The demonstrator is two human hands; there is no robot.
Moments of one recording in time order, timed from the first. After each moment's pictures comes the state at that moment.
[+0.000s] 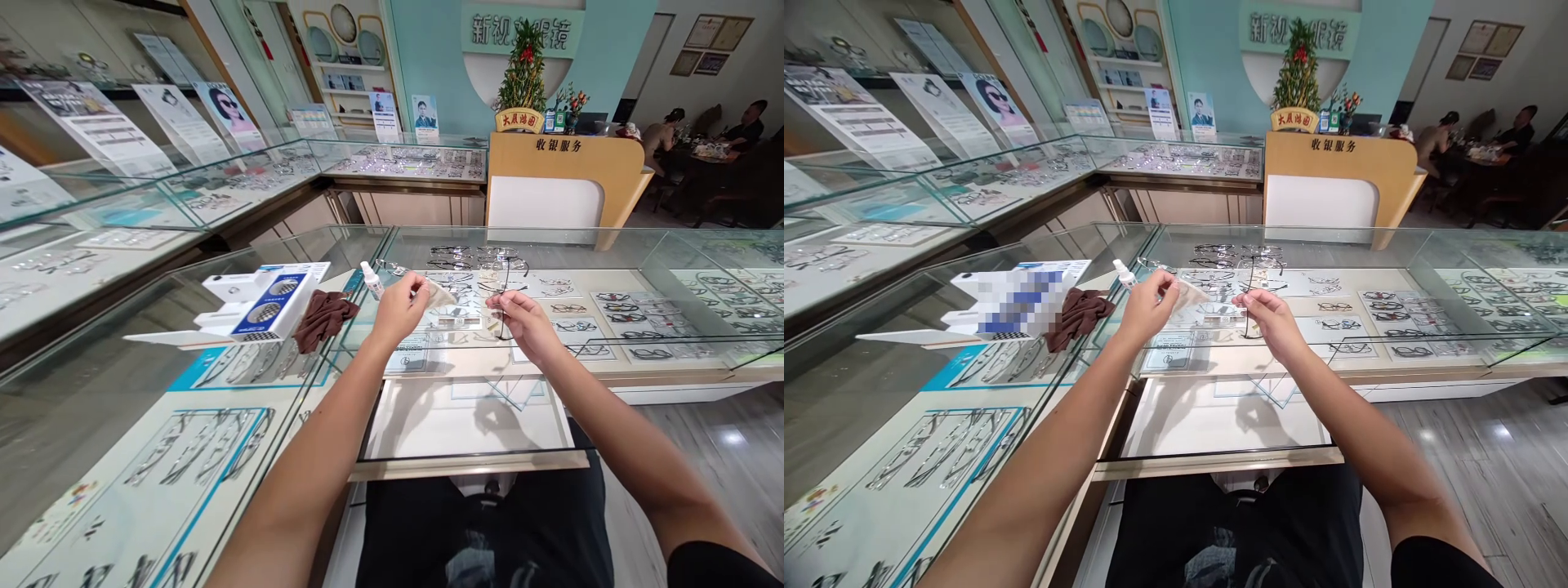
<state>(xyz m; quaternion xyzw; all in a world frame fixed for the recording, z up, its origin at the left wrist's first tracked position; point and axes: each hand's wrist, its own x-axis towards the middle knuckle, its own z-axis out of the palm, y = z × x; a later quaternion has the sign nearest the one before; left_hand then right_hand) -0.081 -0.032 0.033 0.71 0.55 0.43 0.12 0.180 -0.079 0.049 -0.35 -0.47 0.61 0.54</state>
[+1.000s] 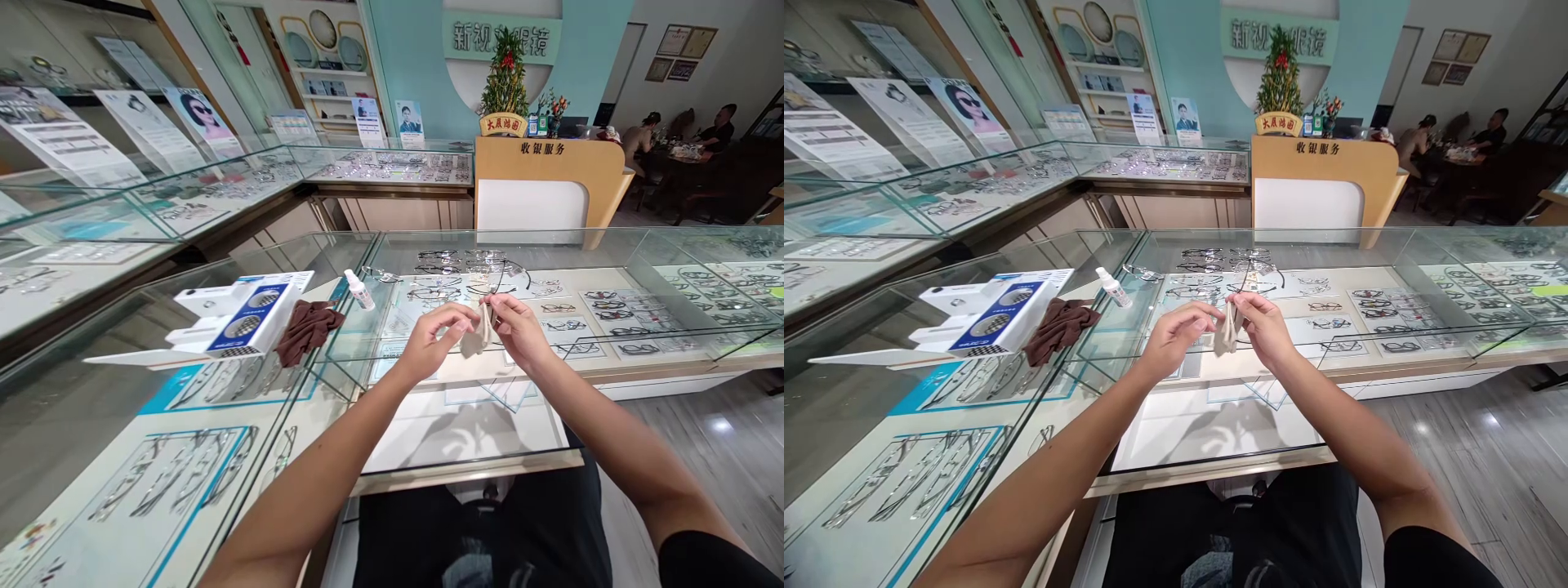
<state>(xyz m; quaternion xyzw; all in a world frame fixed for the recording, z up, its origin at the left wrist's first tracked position) -0.017 -0.081 0.036 0.73 0.28 0.51 0.37 0.172 -0.081 0.047 -0.33 -0.38 0.63 0.59</state>
